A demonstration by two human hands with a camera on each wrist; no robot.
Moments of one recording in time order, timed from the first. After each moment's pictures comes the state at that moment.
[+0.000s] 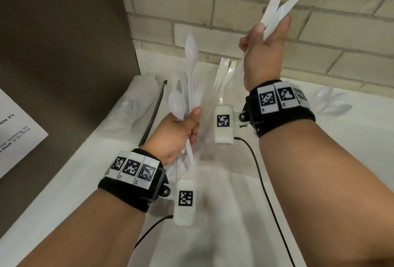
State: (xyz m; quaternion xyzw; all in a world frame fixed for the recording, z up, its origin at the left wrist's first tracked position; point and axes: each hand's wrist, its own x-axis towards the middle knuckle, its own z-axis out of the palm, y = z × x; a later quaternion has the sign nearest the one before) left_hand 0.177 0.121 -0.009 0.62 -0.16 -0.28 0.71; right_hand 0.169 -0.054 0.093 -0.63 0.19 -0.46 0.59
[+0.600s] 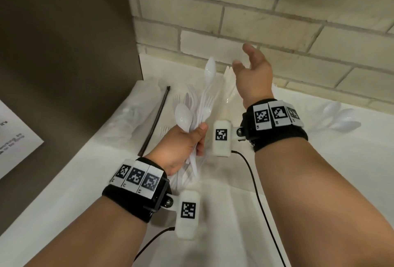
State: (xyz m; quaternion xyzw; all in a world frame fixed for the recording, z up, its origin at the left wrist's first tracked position) left_hand 0.184 0.115 -0.015 0.64 -0.13 -0.32 0.69; right_hand 0.199 -0.065 0.062 -0.73 0.23 -0.34 0.54
